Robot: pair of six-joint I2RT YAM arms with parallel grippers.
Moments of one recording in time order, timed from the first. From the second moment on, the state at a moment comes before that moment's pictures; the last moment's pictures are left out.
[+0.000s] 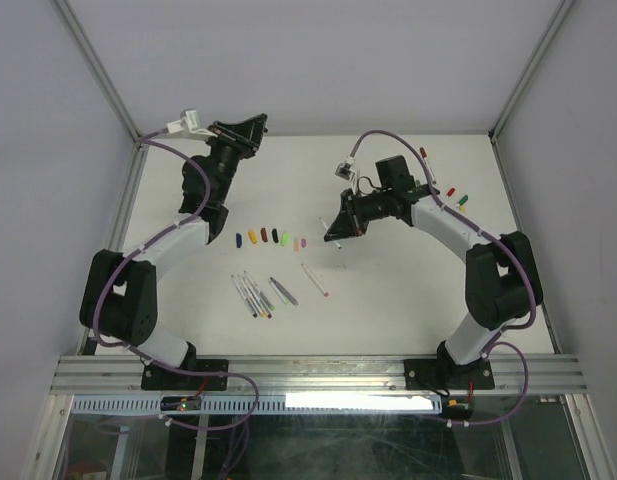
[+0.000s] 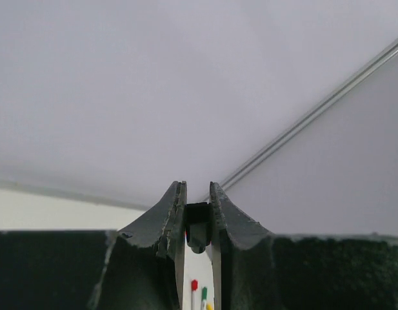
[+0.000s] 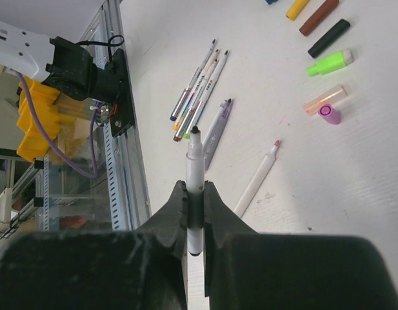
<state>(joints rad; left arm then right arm) -0.36 1.58 0.98 0.96 0.01 -0.91 0.40 1.66 1.19 -0.38 -1.07 -0.04</state>
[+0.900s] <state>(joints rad) -0.36 0.93 0.48 0.42 0.13 -0.88 0.70 1.66 0.93 -0.29 -0.19 0.25</state>
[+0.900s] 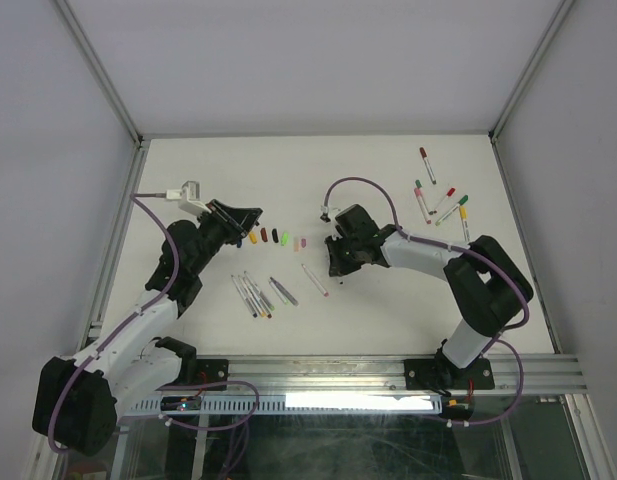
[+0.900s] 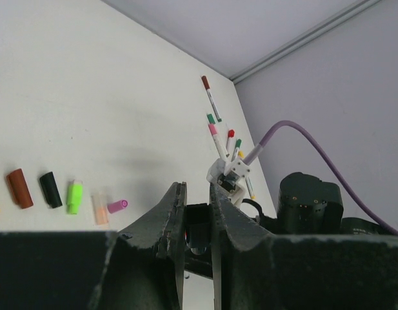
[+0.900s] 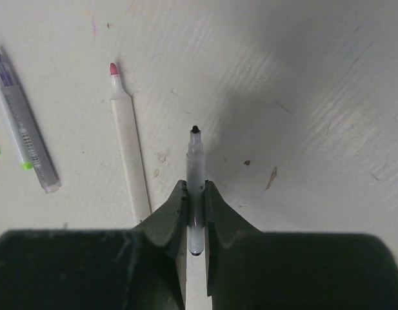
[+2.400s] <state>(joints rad) -0.95 1.66 1.12 -0.11 -0.40 -0.81 0.18 1.34 1.00 -0.39 -0.79 -0.05</state>
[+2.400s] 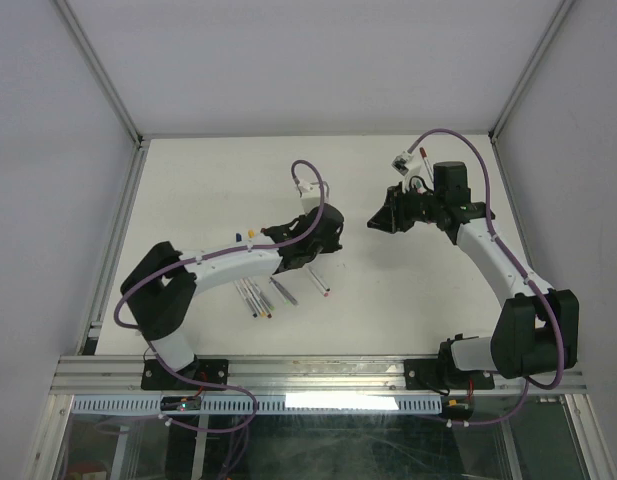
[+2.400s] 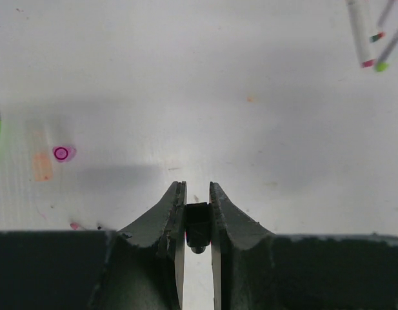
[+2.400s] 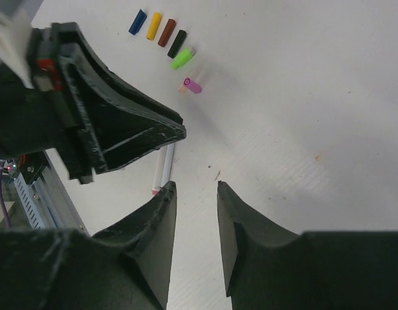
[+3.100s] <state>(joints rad) -0.89 1.98 1.37 -0.39 -0.49 -0.67 0.09 1.34 0.99 -0.39 -0.83 -0.05</state>
